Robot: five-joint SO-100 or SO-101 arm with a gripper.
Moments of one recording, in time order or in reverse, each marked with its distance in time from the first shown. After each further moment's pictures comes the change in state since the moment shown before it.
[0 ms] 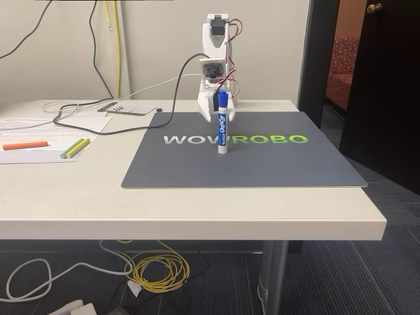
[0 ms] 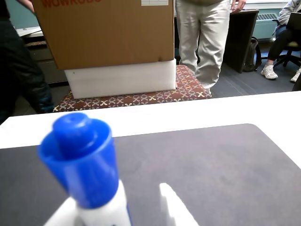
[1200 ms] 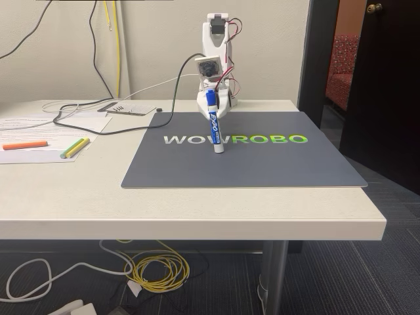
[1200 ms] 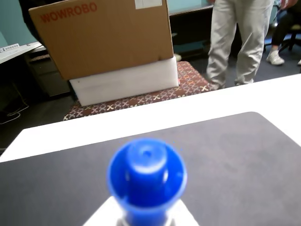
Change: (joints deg) arm -0.3 5.5 6.8 -0.7 8.0
